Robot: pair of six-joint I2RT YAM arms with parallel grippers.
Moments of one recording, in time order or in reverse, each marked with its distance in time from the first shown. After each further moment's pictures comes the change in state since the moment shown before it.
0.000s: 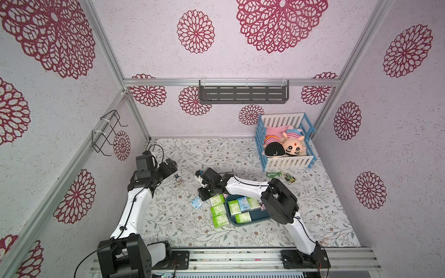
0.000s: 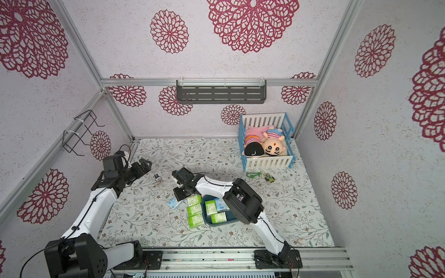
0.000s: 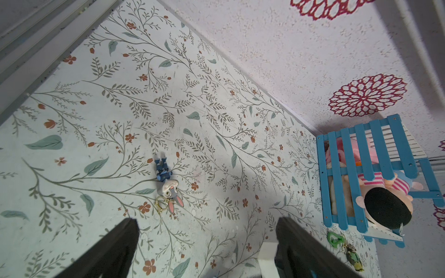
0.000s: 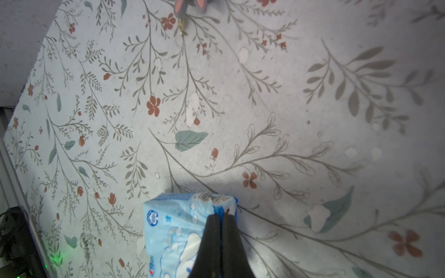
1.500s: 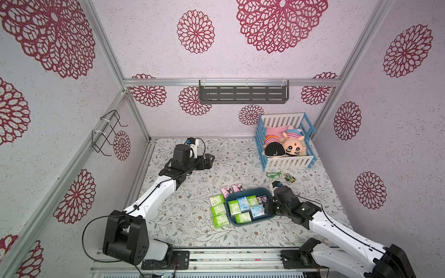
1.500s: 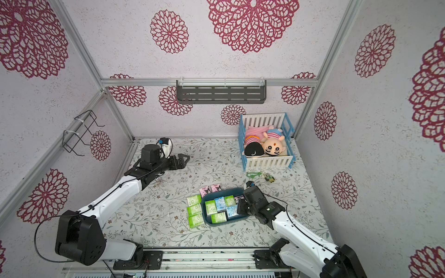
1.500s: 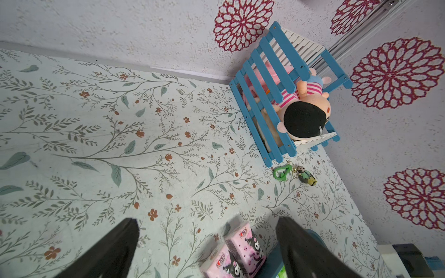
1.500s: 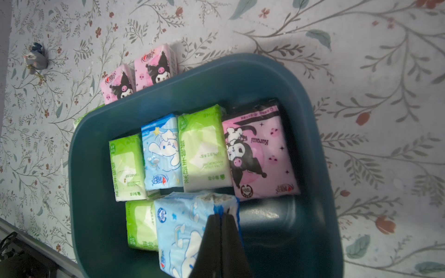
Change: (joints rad) left arm -0.461 0.195 0.140 0.213 -0.006 0.112; right arm -0.354 -1.254 -1.160 -0.087 0.177 0.285
